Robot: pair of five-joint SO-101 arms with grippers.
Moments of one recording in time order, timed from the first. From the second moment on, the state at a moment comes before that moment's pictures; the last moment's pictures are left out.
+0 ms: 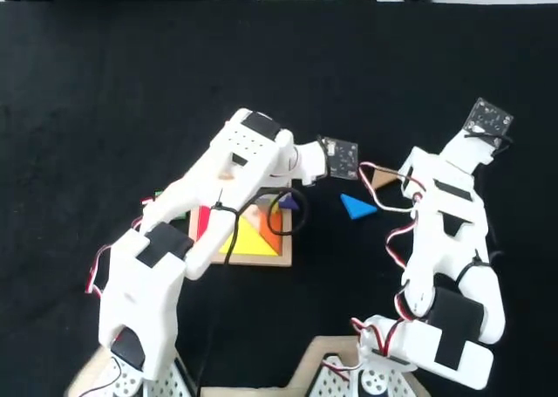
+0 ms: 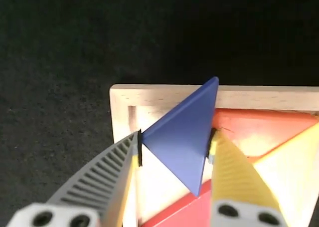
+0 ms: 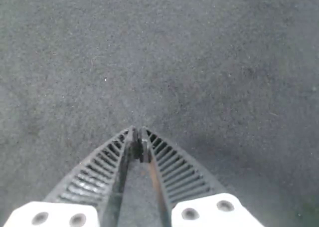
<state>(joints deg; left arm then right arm) 25.8 28.4 -9.5 69.5 -64.2 21.5 -7.5 49.8 17.1 -12.1</state>
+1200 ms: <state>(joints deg) 19.4 30.5 -21.8 82.9 -66.5 21.5 -7.5 49.8 17.1 -12.1</state>
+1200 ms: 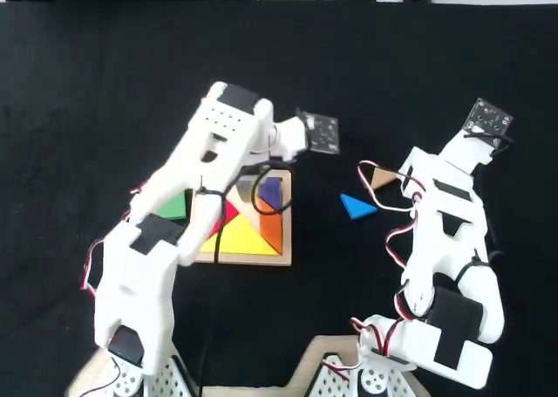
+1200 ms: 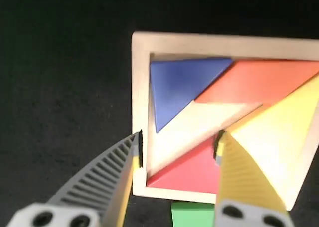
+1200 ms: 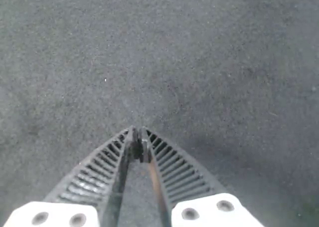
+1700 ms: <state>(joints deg) 18.7 39.0 -23.9 77.6 -64.7 20.5 -7.5 49.8 17.1 -12.1</state>
